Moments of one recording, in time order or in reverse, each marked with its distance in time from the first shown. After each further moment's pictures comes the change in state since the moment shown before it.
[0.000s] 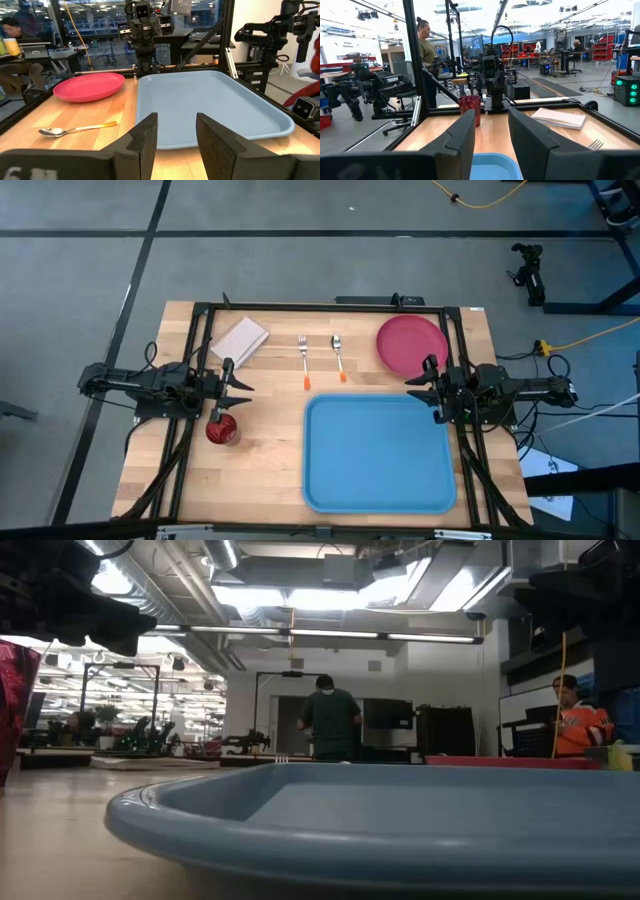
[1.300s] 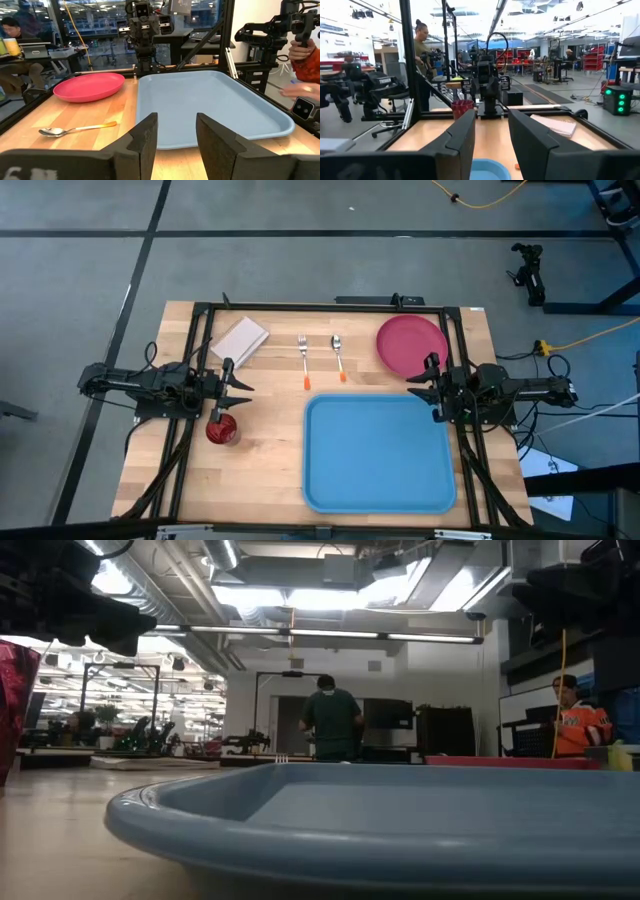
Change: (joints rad) left arm 0.000 0.000 0.000 0.000 0.000 0.000; right arm 0.000 0.000 0.000 0.024 0.027 -0.051
